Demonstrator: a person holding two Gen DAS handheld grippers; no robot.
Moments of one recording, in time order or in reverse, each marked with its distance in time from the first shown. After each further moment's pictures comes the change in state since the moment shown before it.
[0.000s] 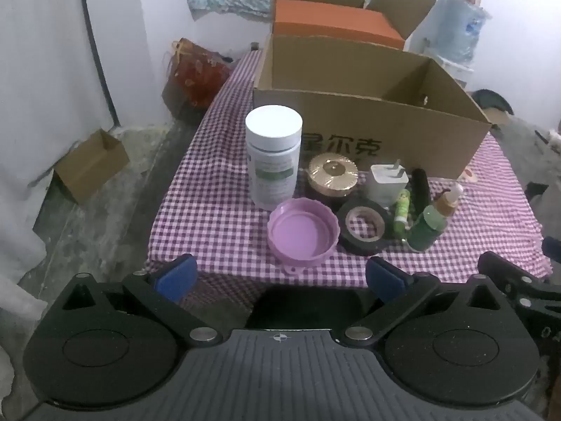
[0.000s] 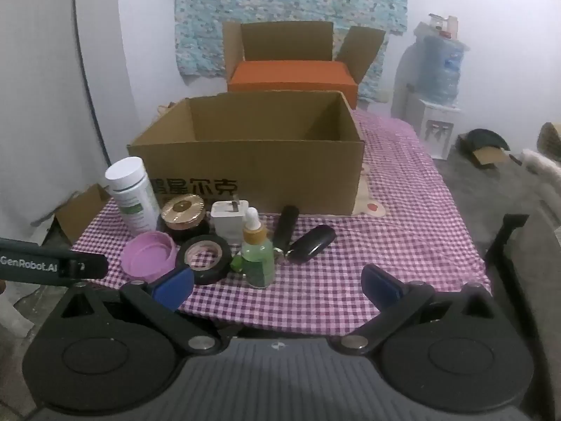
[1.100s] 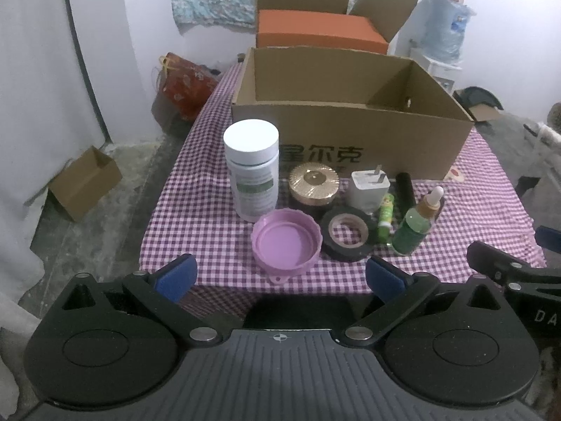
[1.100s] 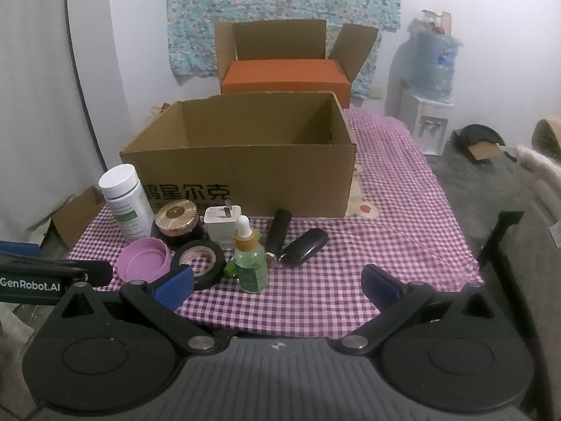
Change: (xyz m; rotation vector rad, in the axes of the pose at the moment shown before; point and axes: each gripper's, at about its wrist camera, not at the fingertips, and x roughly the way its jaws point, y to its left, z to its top) left arm -0.006 -0.015 0.001 0.059 -0.041 0.004; right arm -0.002 -0.004 0.009 0.018 0.000 -0.002
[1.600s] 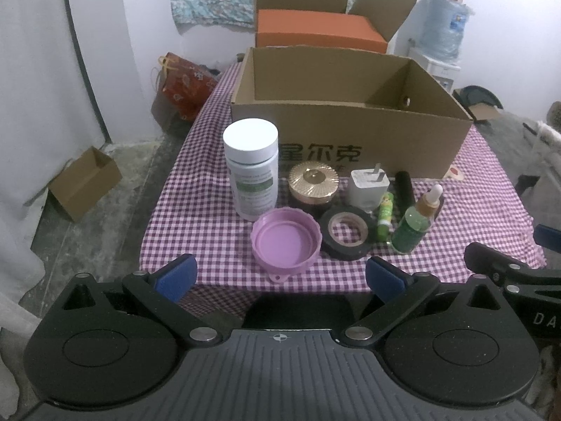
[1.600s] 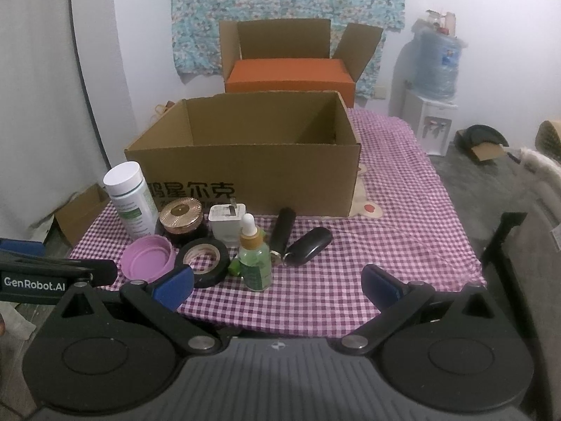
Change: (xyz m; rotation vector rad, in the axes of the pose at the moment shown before) left arm -0.001 -0.002 -0.001 0.005 -0.001 0.003; right arm 0.000 0.002 -0.001 -0.005 0.005 0.010
